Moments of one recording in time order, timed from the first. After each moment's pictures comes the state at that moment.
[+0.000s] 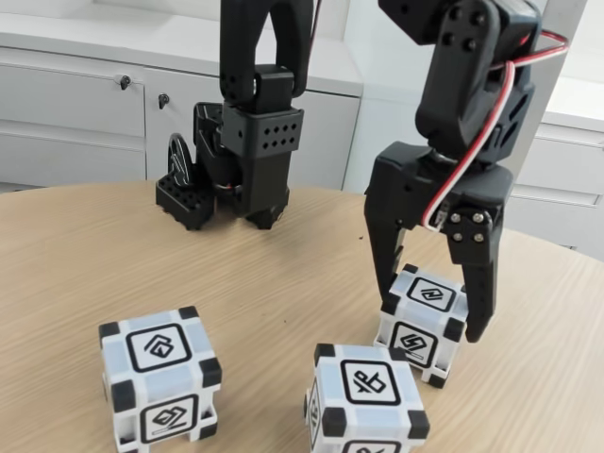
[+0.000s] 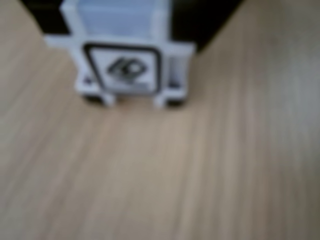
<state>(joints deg) -15.8 84.6 105.5 65.6 -15.3</state>
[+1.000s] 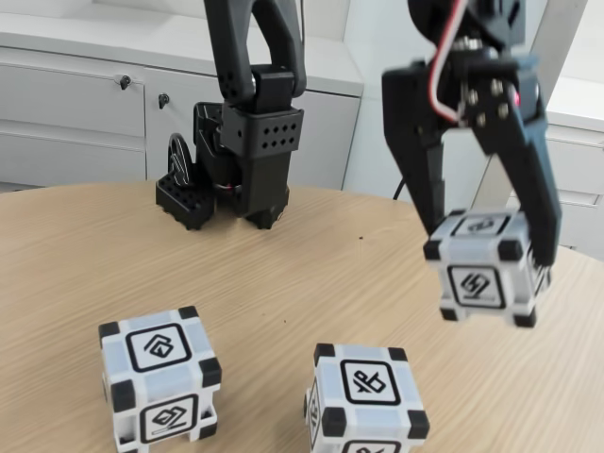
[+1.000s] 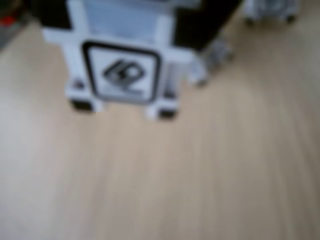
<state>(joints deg) -13.8 107.7 105.4 66.4 -6.7</state>
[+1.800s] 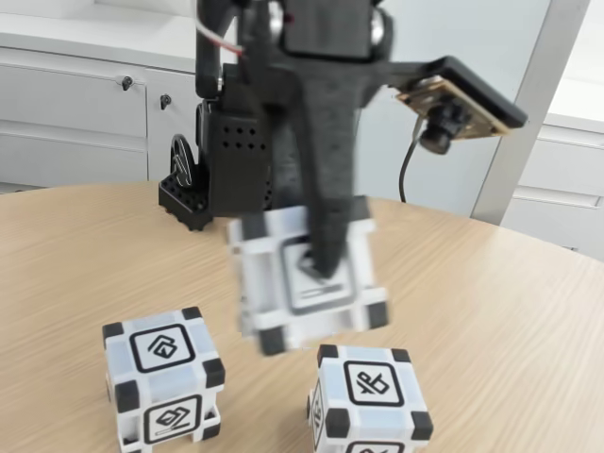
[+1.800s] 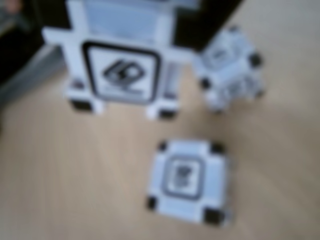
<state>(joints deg) 17.0 113.5 105.5 66.4 -0.7</state>
